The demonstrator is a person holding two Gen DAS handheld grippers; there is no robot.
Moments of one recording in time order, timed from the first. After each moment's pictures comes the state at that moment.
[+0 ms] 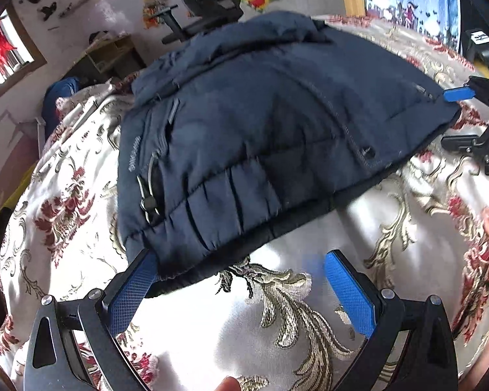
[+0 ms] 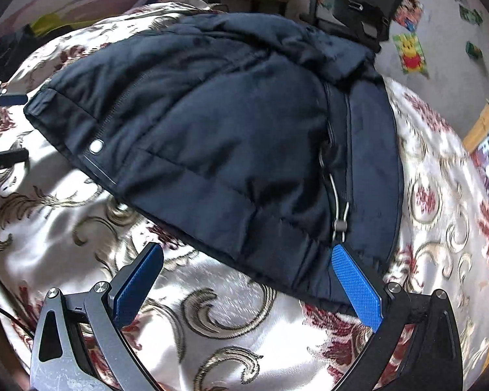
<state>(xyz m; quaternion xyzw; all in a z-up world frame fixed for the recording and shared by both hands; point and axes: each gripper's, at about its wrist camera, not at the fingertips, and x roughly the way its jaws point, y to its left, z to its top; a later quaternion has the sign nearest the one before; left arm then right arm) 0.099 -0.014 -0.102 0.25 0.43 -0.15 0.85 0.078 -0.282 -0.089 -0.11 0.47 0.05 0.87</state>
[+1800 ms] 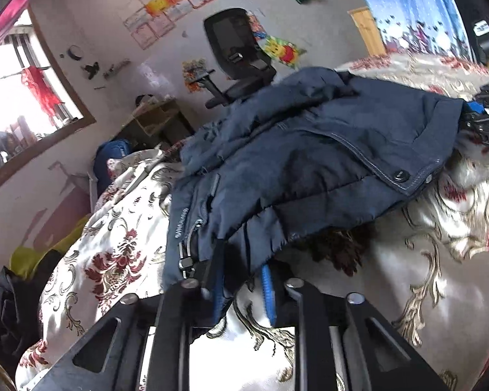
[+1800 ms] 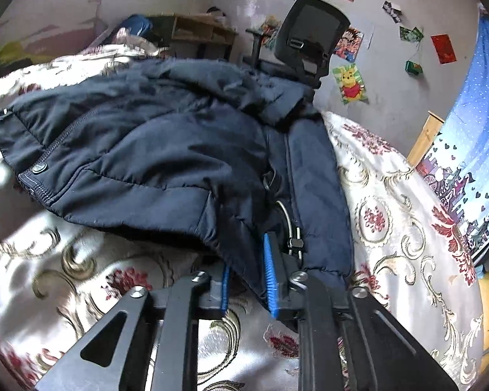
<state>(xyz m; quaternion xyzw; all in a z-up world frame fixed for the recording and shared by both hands) 0.087 -0.032 -0.080 0.29 0.25 -0.07 0.92 0.074 -0.281 -0.070 -0.11 0.34 -0.06 0.93</state>
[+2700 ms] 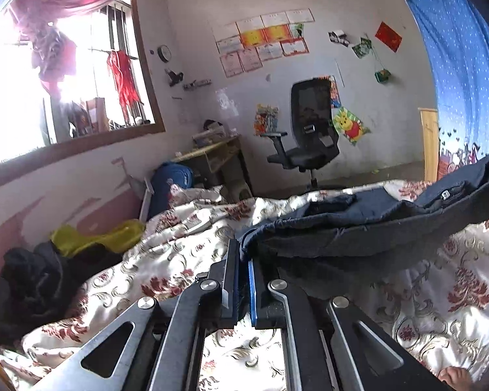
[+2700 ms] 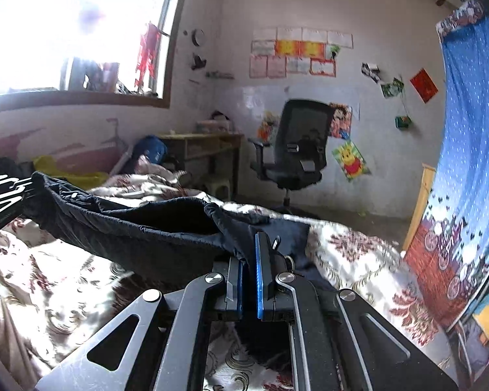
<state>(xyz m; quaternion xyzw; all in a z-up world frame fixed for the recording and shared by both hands) 0.037 0.001 0.103 0.13 0.16 0.01 0.98 -0.011 -0.277 0.125 -0.05 0.14 0.00 0.99</state>
